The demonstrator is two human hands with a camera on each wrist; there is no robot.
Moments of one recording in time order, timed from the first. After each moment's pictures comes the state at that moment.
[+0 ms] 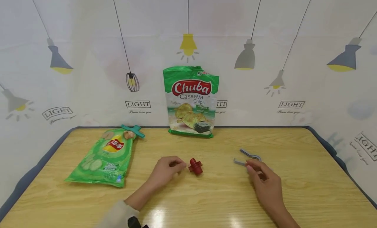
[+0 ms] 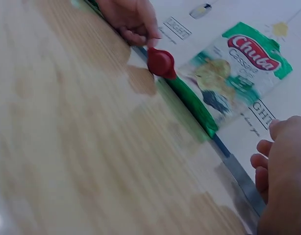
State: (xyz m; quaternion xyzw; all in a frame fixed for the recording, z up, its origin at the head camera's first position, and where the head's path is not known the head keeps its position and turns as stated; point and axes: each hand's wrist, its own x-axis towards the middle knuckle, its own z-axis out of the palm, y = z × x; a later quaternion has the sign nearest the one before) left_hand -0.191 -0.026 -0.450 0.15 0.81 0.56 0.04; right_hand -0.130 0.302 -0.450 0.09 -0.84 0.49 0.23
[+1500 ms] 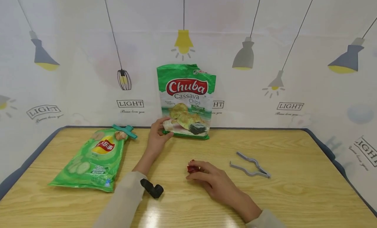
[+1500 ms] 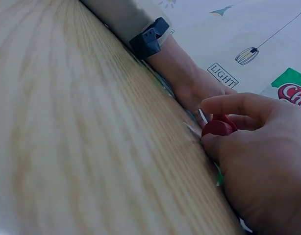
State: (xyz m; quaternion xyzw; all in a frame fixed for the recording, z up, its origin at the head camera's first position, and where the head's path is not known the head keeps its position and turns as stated) left_hand -0.305 -0.026 -0.459 0.14 0.75 0.62 -0.17; right_hand -0.182 0.216 -0.460 0.48 -0.80 0.32 0.18
